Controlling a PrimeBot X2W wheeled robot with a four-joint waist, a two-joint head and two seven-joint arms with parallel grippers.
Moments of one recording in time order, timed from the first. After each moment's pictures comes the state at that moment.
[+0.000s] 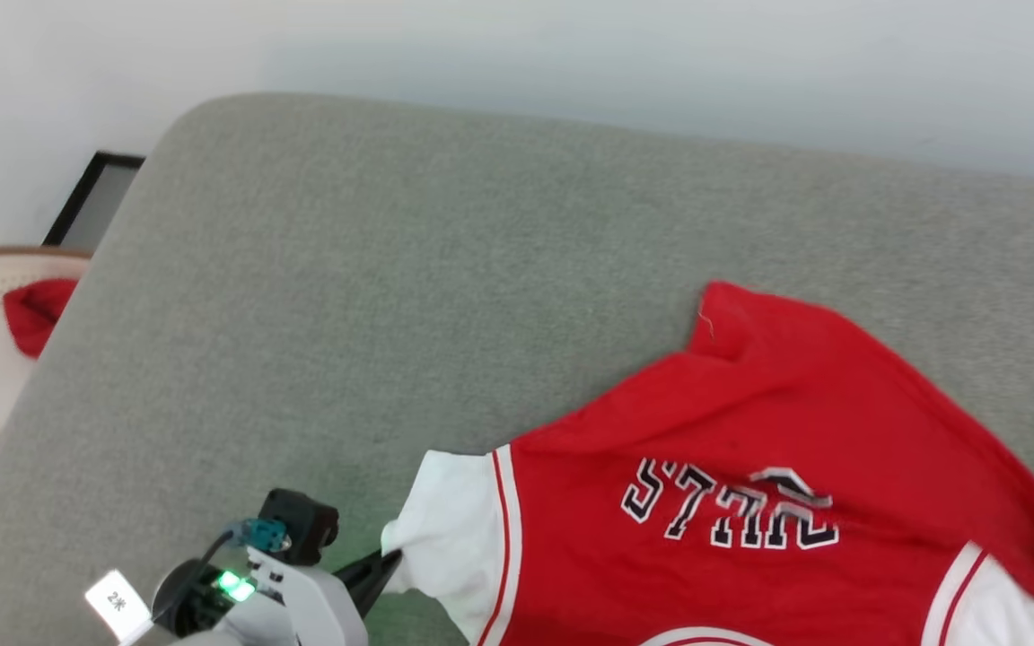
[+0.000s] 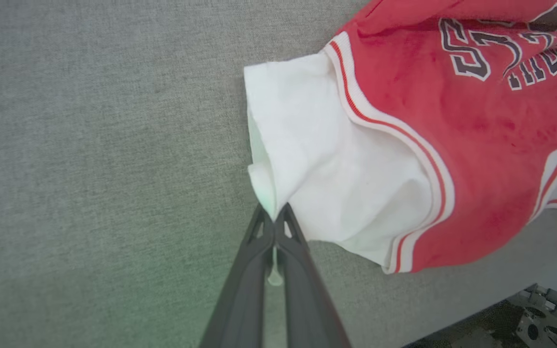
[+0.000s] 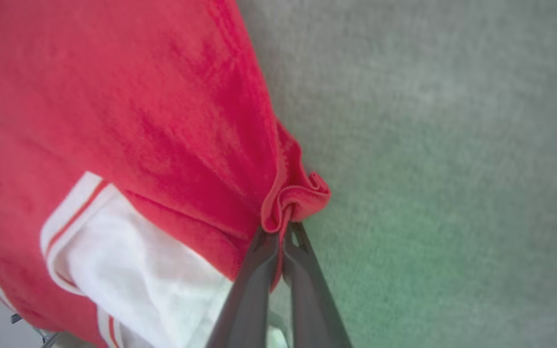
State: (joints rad) left arm -0.54 0.78 -1.21 0.12 -1.13 0.18 -0.03; right arm -0.20 -0.84 0.32 0.30 1.02 0.13 0.76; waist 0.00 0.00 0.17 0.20
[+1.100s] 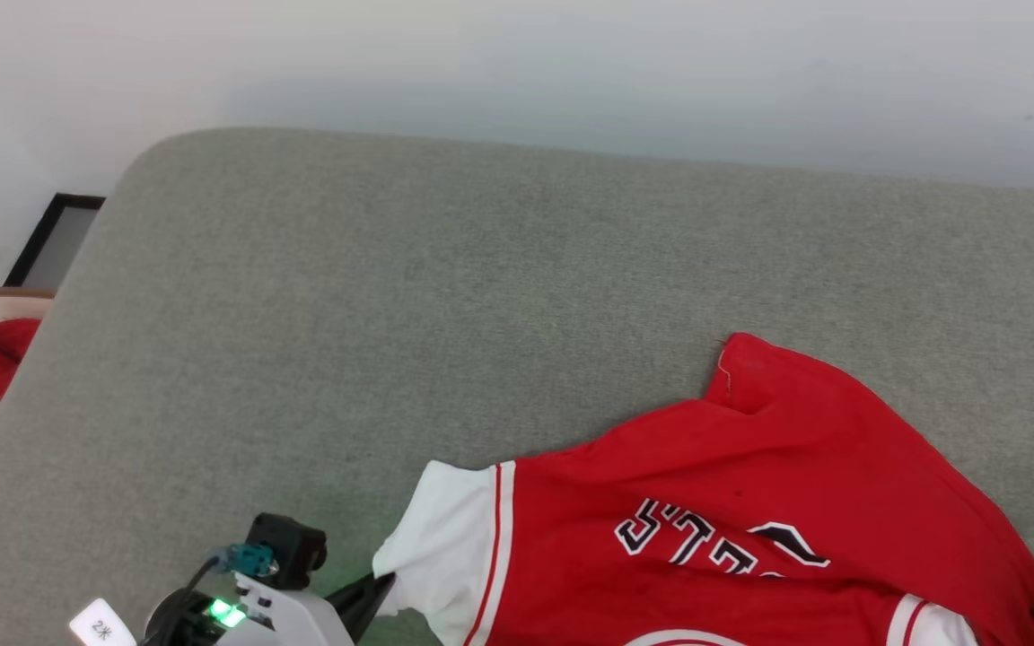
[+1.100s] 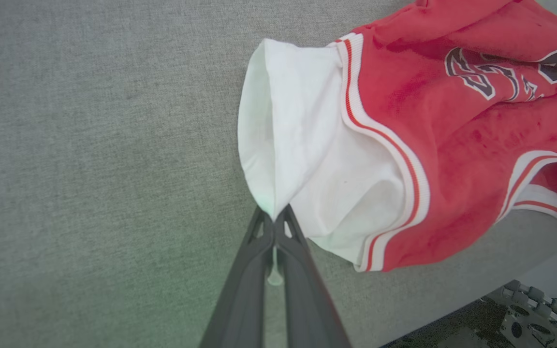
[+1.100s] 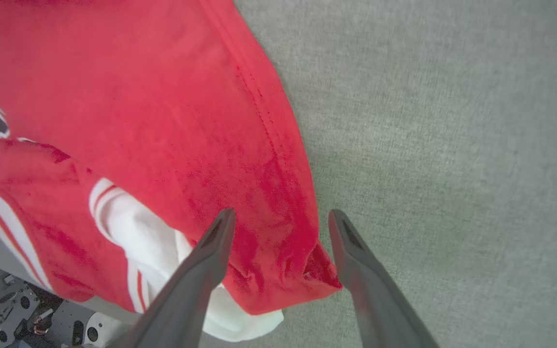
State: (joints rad) left arm -0.48 0.81 -1.20 0.07 -1.16 0.21 -0.05; right arm 0.14 -0.62 -0.08 -0.05 0.76 0.13 0.79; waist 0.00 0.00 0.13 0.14
